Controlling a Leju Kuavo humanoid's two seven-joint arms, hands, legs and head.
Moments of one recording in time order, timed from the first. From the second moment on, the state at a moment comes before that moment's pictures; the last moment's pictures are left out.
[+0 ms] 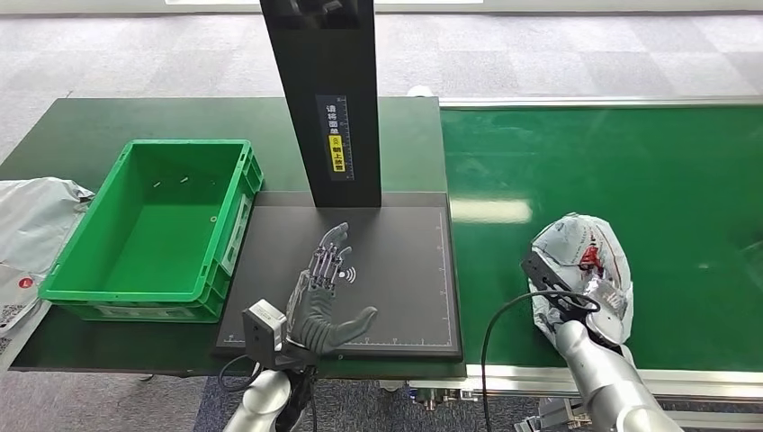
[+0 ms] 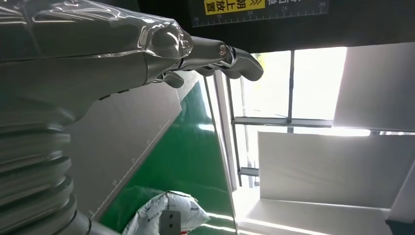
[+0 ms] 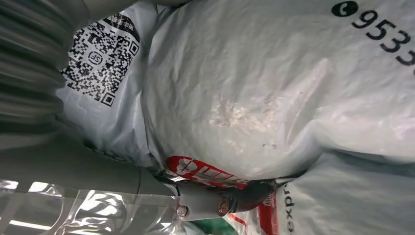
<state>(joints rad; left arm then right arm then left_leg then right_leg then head) -0.12 -0.21 -0.44 -1.13 -0.01 -0.02 -0.57 -0.56 -0.12 0.02 -0.37 1.00 -0.12 0.39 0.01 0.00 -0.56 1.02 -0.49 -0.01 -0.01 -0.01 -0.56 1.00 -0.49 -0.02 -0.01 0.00</state>
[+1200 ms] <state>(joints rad) -0.13 -0.21 -0.46 -1.12 0.00 0.04 -0.60 -0.51 -0.08 -0.28 -0.36 0.81 -0.12 -0.02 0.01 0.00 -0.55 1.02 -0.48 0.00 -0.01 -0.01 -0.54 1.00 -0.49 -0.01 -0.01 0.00</state>
